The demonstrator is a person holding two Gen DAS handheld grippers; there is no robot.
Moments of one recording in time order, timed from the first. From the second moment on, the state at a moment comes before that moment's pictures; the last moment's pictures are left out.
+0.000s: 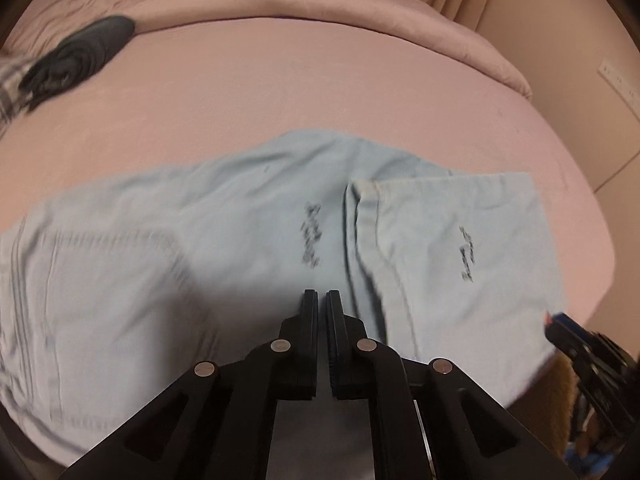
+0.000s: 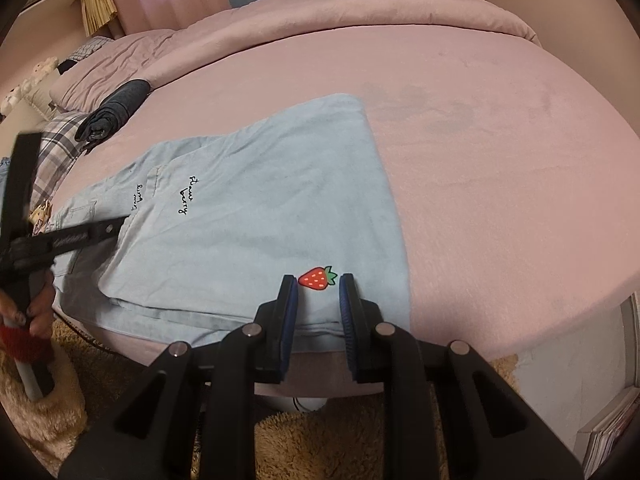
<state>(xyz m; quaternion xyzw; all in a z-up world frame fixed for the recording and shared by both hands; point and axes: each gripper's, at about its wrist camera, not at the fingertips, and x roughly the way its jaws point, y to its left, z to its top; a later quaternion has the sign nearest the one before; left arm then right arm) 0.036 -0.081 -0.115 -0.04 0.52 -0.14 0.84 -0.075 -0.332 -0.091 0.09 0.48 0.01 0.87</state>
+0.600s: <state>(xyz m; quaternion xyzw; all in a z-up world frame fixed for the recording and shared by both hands) -0.009 0.043 -0.076 -0.17 0.47 0.00 0.87 -0.060 -0.287 -0.057 0.03 0.47 -0.01 0.88</state>
